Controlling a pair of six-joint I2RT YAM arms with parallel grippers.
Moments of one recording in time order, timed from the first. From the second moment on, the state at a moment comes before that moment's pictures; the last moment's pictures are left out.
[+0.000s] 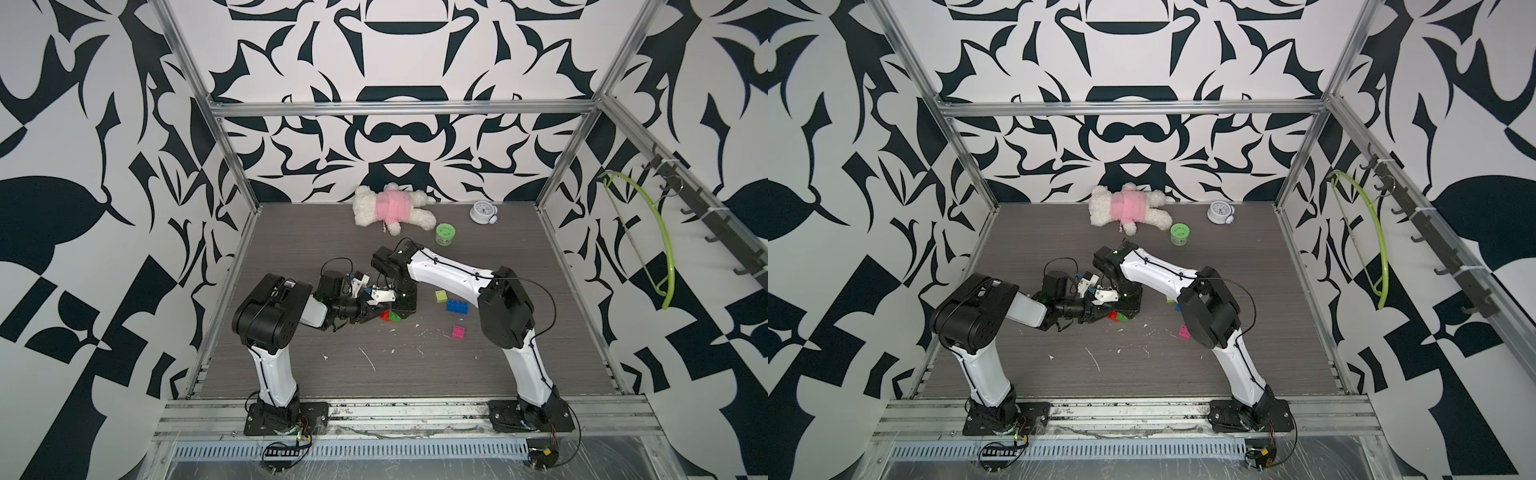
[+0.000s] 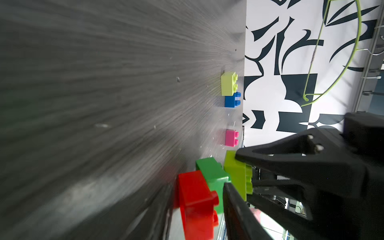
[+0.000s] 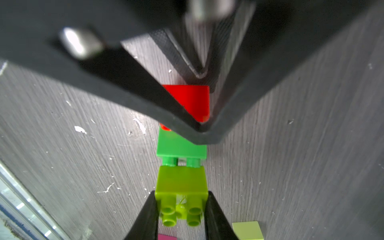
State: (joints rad) left arm -0.36 1.87 0.56 0.58 0.98 -0.79; right arm 0.85 2.16 1.82 -1.25 -0.05 -0.60
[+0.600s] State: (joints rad) left arm -0.35 1.74 0.65 0.22 0.88 -0.65; right arm 0.83 2.03 1.69 -1.14 -0.08 -0.46
